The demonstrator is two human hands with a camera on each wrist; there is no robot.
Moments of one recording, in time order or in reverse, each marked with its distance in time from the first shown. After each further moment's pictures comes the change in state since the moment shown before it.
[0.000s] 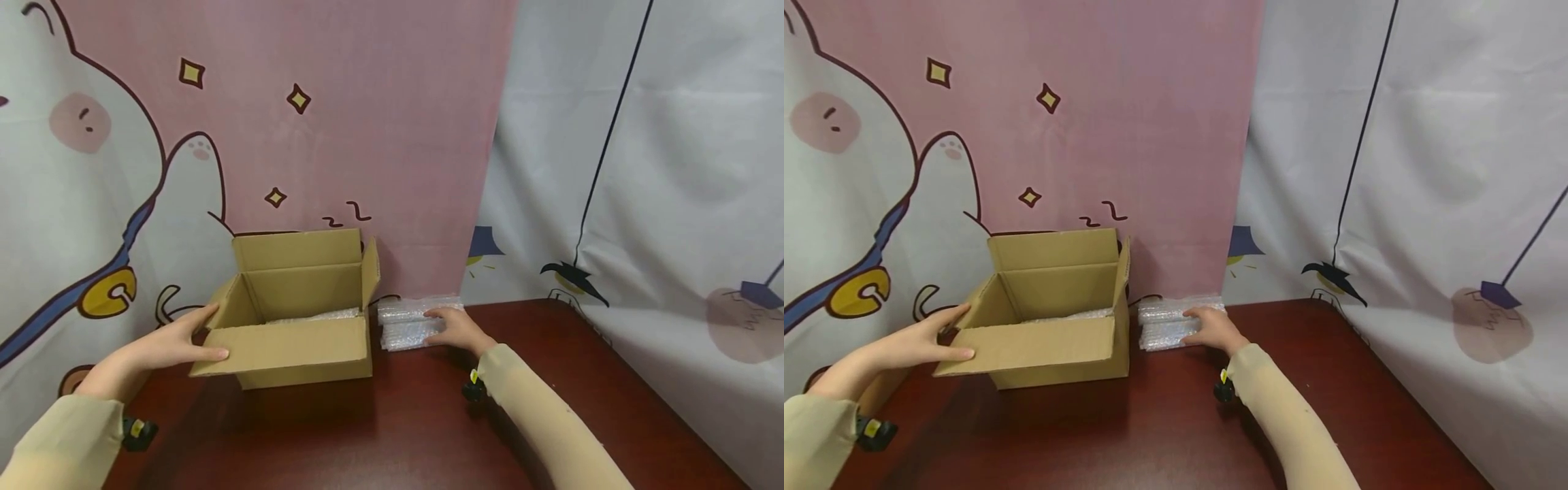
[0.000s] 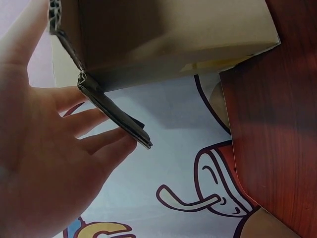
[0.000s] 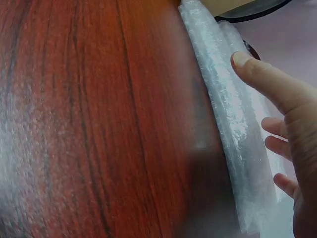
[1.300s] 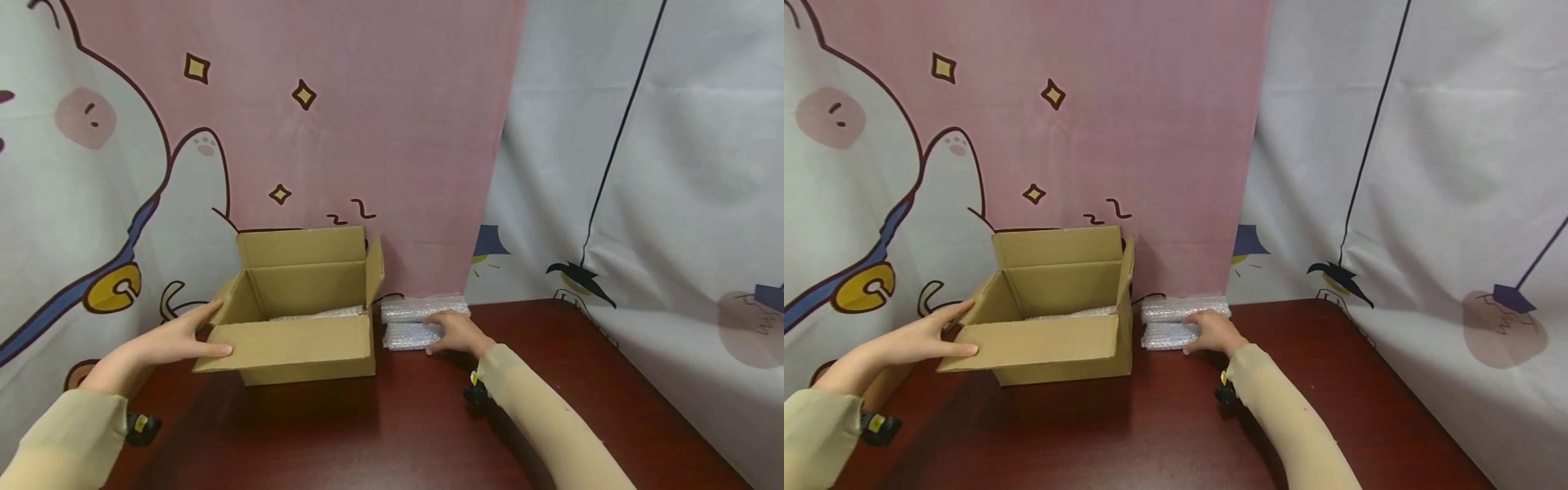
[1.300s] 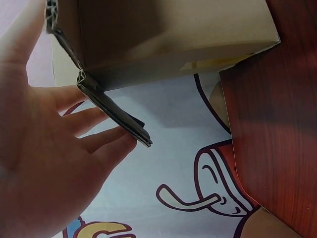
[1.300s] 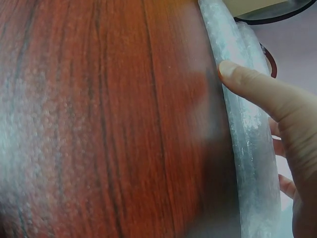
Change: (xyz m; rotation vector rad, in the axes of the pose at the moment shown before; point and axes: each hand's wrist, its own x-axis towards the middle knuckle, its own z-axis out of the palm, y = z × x) left_hand 0.000 0.001 -0.001 -0.015 0.004 -0.004; right_hand 0.006 -0.001 0.009 -0.146 -0.056 -0.111
